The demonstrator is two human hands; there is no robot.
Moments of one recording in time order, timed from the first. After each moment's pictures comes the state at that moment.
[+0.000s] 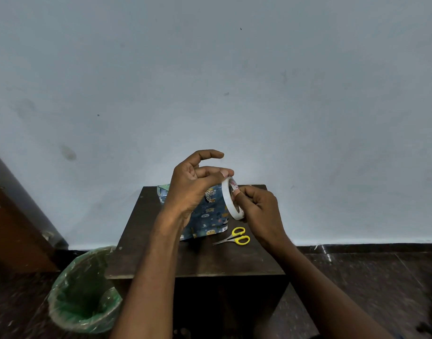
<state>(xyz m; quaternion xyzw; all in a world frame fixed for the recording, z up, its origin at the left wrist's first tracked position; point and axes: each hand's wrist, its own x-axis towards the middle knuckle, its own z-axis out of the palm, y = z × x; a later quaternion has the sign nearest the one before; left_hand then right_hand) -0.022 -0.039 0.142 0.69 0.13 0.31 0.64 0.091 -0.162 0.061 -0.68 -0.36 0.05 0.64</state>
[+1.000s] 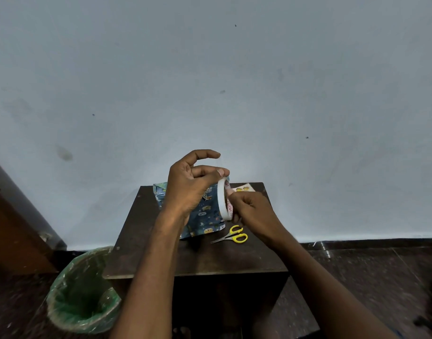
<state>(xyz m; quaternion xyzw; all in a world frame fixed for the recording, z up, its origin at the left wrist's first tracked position) -0.016 -0.040 0.135 0.70 0.16 0.32 0.62 0.099 -0.166 0.061 -0.75 -0.36 0.14 0.53</state>
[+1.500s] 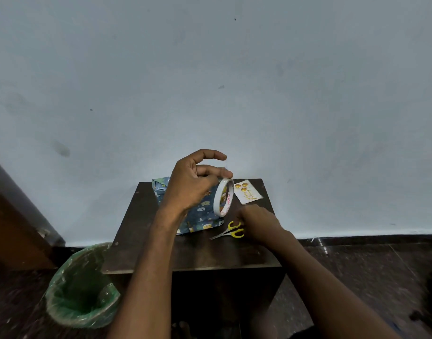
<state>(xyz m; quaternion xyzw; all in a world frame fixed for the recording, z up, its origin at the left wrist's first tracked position) -0.017 -0.036 0.129 0.77 0.16 0.27 0.55 0.122 -0.167 0.031 -0.90 -0.42 0.11 0.04</state>
